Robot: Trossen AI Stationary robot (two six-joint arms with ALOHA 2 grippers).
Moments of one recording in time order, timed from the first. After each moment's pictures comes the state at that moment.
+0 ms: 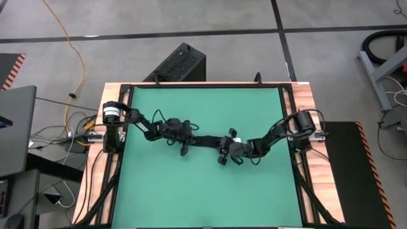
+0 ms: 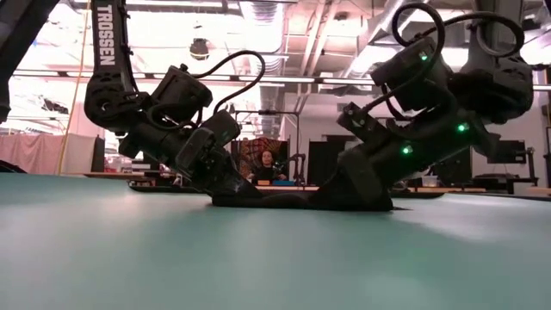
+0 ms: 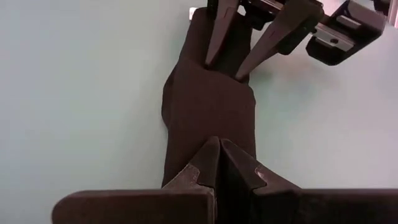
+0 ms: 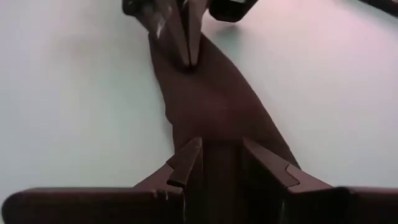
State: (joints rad) left arm 0.20 1.95 0.51 0.91 0.28 -0.09; right arm 0.16 1.94 0.57 0.79 0.52 0.23
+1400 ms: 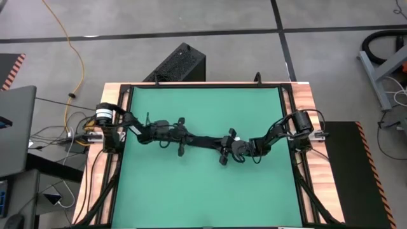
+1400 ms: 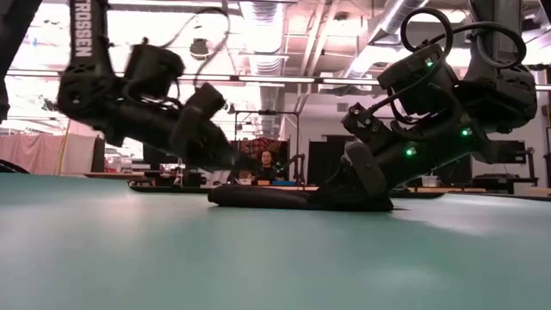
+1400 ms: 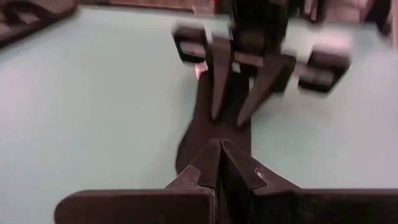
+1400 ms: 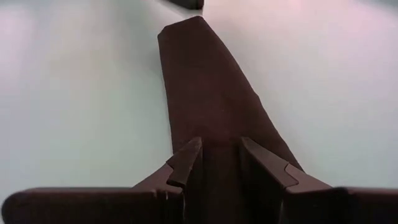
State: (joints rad) left arm 0.14 1.85 0.40 1.26 0.10 -0.05; right arm 0.15 2.01 0.52 0.93 0.43 0.26
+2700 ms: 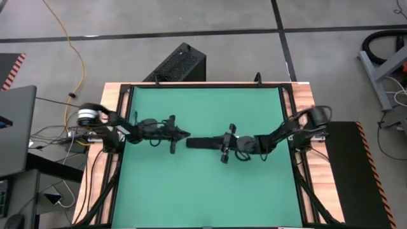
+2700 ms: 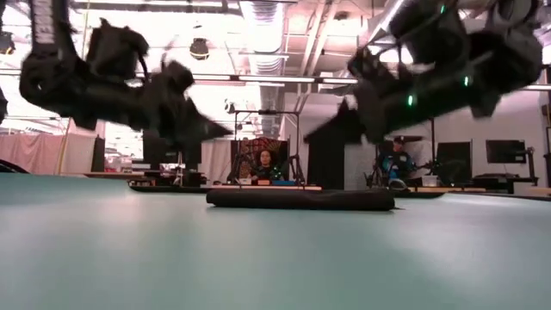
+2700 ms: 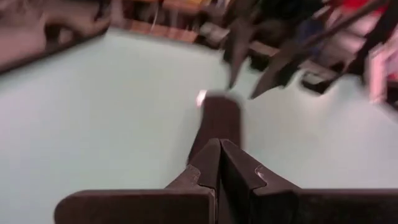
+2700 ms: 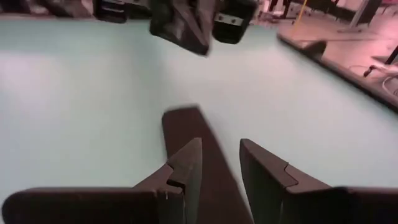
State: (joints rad) left arm 0.16 1.64 0.24 1.30 0.09 -0.16; right arm 0.16 1.73 0.52 0.94 0.46 0.06
